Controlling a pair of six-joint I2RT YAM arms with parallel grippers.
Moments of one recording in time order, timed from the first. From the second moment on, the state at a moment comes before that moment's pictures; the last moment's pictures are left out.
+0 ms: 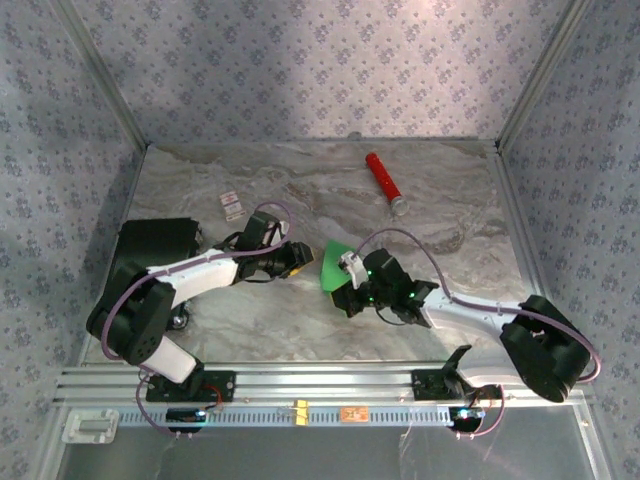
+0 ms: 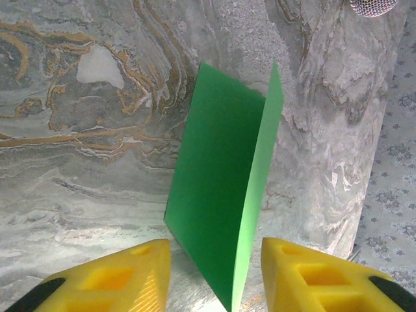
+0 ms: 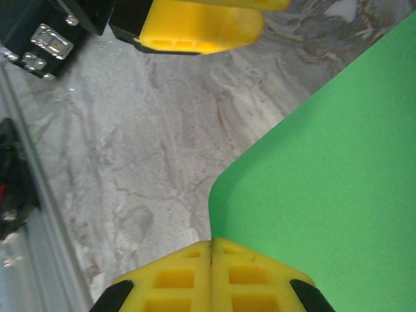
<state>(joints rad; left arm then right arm) -0.60 1.52 0.78 -0.07 0.41 -0.99 0.79 1.28 0.49 0.11 -0.39 0.35</state>
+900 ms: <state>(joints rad) -0.68 1.94 1.11 -0.19 0.52 -0.83 0.78 1.37 0.49 0.10 -0.56 0.37</state>
